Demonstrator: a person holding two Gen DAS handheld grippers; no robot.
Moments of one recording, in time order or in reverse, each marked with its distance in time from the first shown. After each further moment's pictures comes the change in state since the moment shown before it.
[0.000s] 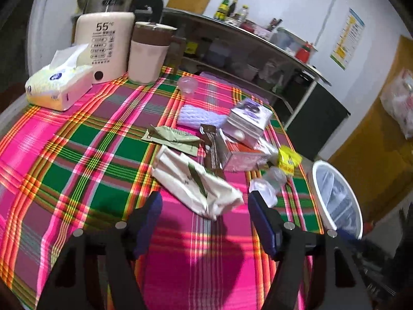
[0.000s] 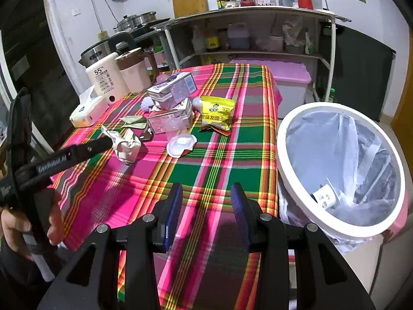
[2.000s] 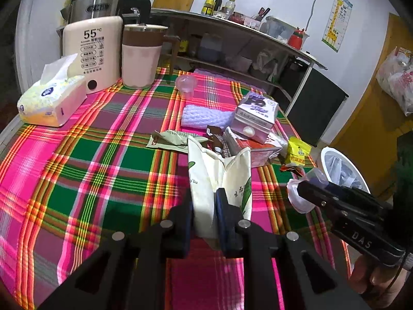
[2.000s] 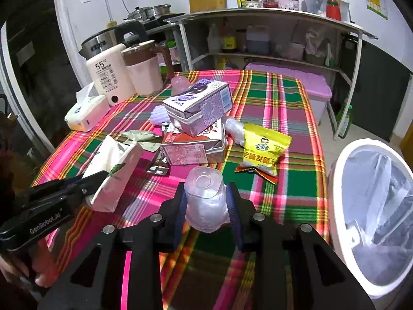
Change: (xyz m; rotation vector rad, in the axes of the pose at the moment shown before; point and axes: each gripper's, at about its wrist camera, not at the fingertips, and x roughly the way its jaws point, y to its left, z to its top) left arm 0.001 0.009 0.004 0.128 0.023 0.004; right arm 0.063 0.048 0.049 -0.083 -0.005 0.006
